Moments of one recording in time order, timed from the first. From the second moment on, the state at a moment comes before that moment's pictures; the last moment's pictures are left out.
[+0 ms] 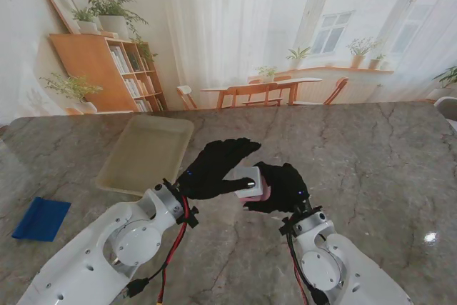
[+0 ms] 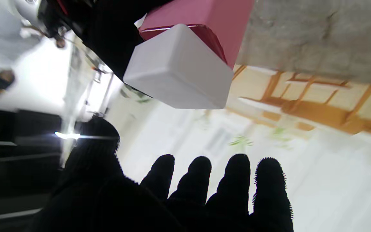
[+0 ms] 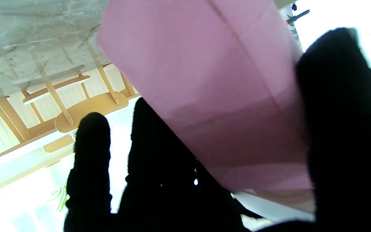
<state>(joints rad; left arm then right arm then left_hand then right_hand) 1.44 -1.09 -0.94 -1.74 0.70 -0.25 0.06 -1.57 -1.14 1.09 -1.46 -0.89 -0.24 -0.55 0.82 0.03 -0.02 -0.01 0.22 0.24 0.07 0.52 0.26 0.30 0.07 0.34 0.20 0.34 0.18 0.41 -0.07 0.30 0.55 0.62 0.52 -0.95 0.67 -0.21 0.58 0.07 0.93 0.70 0.96 0.08 0.76 0.66 0.87 0.04 0.99 0.53 0.40 0.34 1.26 0.42</state>
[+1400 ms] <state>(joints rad) 1.32 -1.10 -0.77 -1.70 0.74 -0.10 -0.01 -1.59 -1.12 1.08 -1.48 -0.94 -0.18 -0.55 1.06 -0.39 0.04 -0.02 0.41 0.45 0.09 0.86 0.63 0.36 0.20 0.95 0.61 0.47 0.54 0.92 0.37 0.39 1.10 0.86 0.55 -0.94 0.67 -0.21 0.60 0.17 0.91 0.70 0.96 0.14 0.76 0.66 0.87 0.10 1.03 0.53 0.38 0.37 1.29 0.45</state>
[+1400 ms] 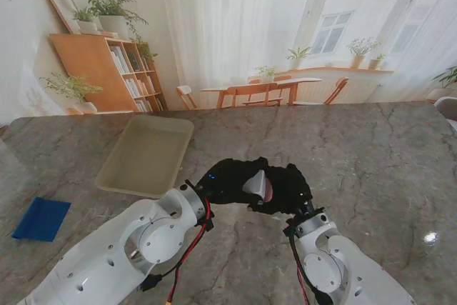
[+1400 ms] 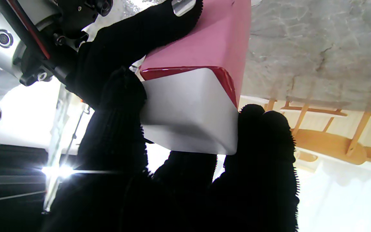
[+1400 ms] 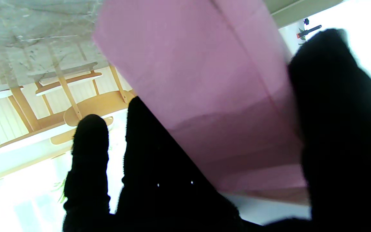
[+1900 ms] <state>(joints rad) 1.40 -1.10 -0.82 -1.72 0.79 -0.14 0.08 -1.58 -1.12 1.09 -1.48 -0.94 -0.19 -0.55 0.81 -0.16 -0.01 -0.01 0.30 0.27 0.09 0.53 0.41 0.33 0.11 0.47 0.35 0.37 0.31 0.65 0.03 0.39 0.85 0.85 0.55 -0.94 0.67 -0.21 0.59 0.16 0.91 0.70 0.96 0.14 0.76 0.66 0.87 0.10 1.03 0.53 0.39 0.37 1.29 0.45</state>
